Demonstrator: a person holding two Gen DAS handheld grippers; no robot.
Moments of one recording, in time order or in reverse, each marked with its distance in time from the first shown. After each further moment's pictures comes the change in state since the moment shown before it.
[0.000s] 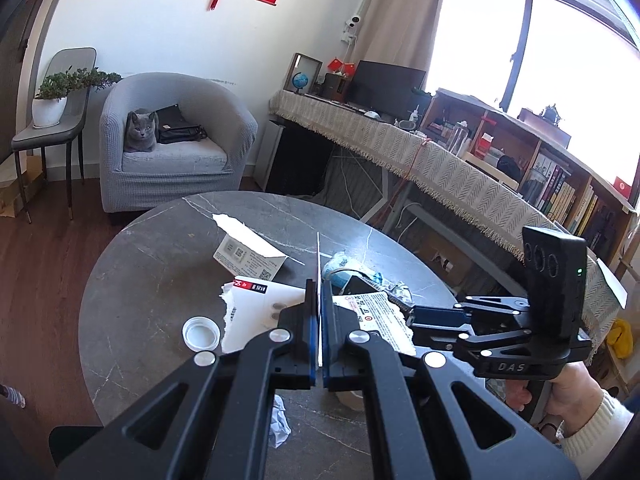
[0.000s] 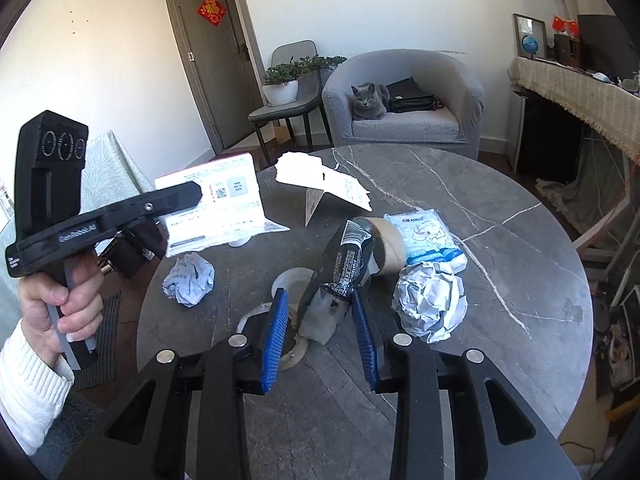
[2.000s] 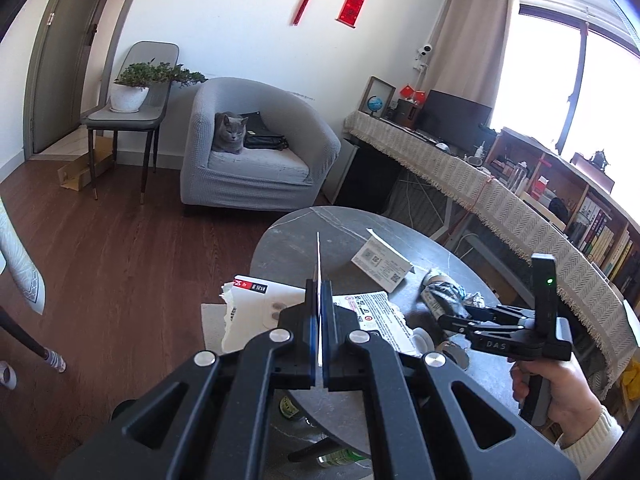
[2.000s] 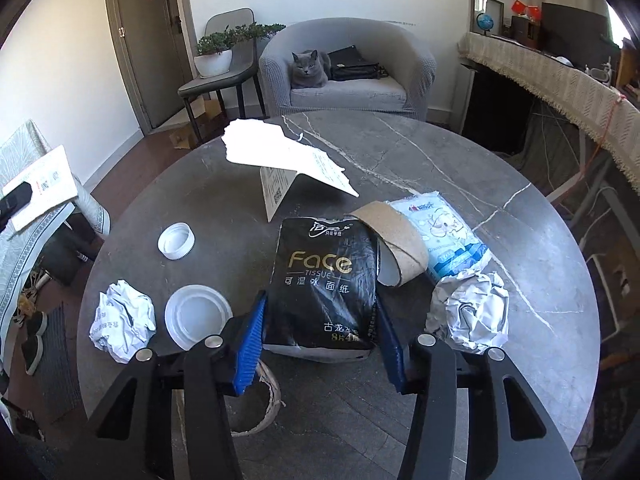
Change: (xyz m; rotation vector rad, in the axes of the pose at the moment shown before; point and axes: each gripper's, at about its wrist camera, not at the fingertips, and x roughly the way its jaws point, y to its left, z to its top) left arm -0.103 0.097 -0.012 -0.140 -0.050 0.215; right arm 0.058 0.031 0.020 0.070 0.083 -0.247
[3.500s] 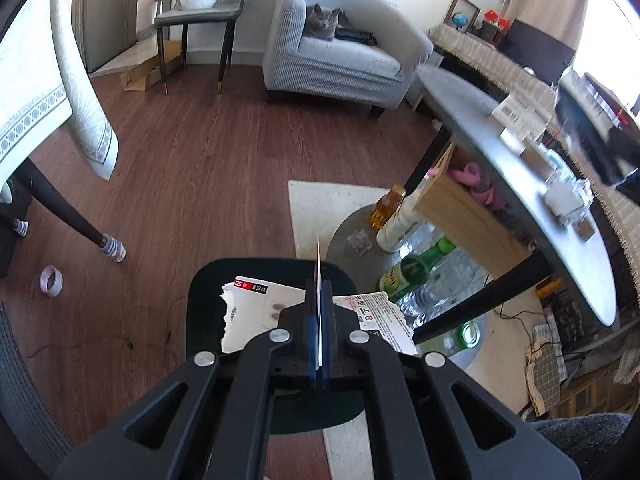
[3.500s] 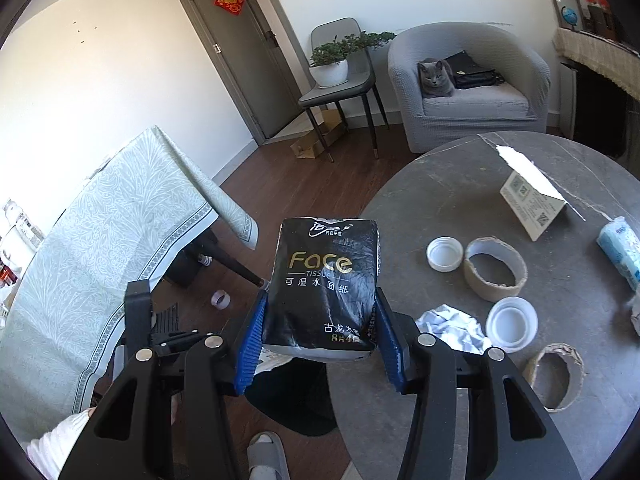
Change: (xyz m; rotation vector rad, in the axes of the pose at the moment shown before) left arm -0.005 0.114 -0.122 -0.090 0.359 0.237; right arm -0.025 0.155 0.008 -0.025 0.000 0.442
